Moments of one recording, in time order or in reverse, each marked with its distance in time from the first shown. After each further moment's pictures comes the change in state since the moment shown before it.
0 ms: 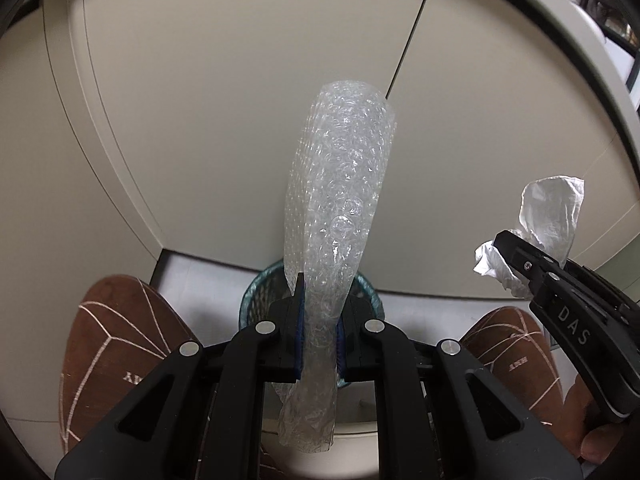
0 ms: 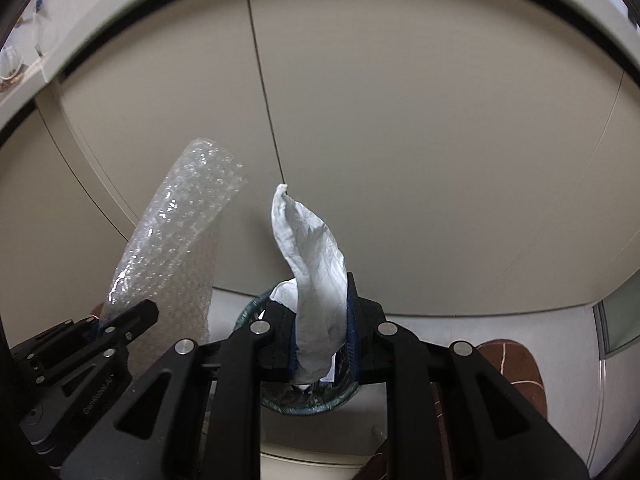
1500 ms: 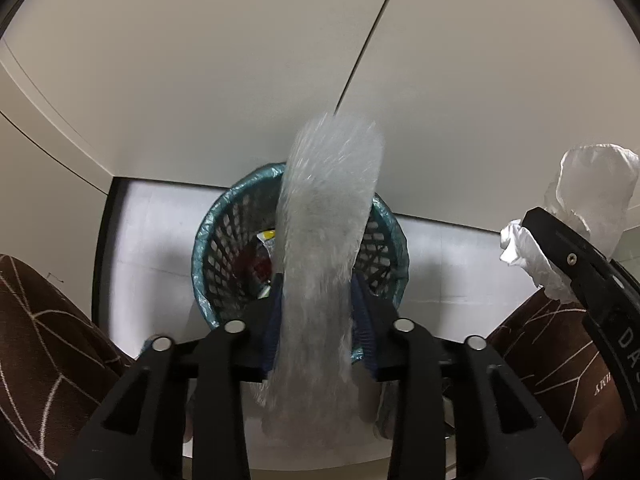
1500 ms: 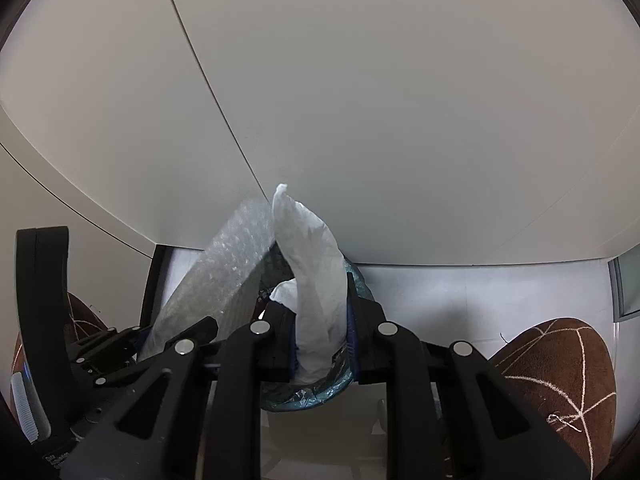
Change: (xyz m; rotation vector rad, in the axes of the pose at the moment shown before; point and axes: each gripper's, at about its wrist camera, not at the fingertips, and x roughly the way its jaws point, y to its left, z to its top) left arm 0.176 -0.009 -0.030 0.010 0.341 -0.014; right arm 0.150 0.033 -0.018 0.068 0.207 -0.011
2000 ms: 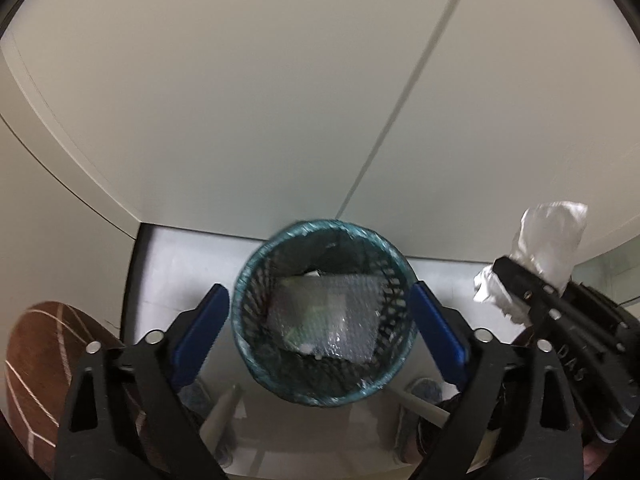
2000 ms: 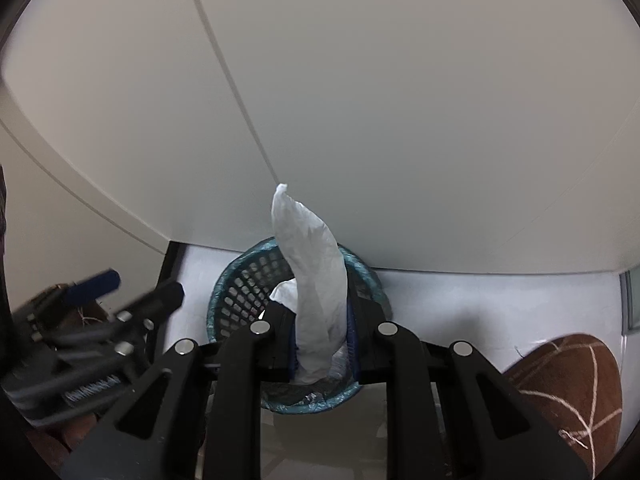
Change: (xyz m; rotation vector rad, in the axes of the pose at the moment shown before) left arm -0.049 0.022 0.022 0.015 -0.153 0.043; right arm 0.002 -0.021 0.003 -0.050 0.006 0.072
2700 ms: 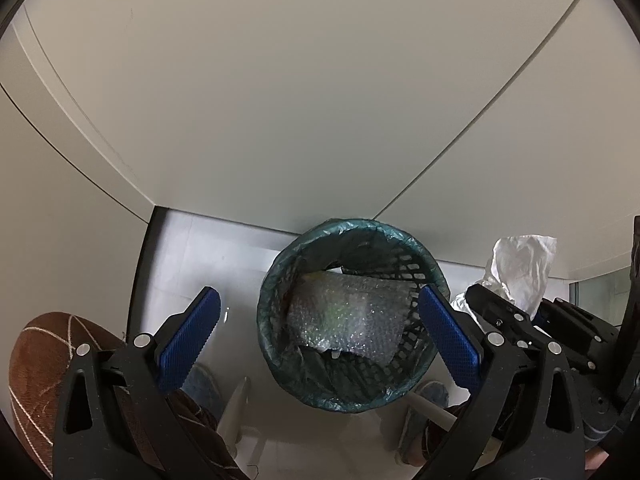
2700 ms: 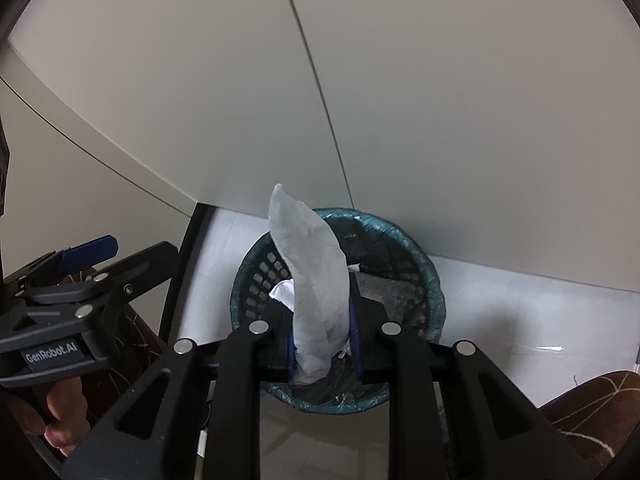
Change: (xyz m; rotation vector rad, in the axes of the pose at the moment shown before) left arm 0.021 0.039 0.013 -0.067 0.069 0.029; right arm 0.048 0.002 0.004 -0.085 0.135 0.123
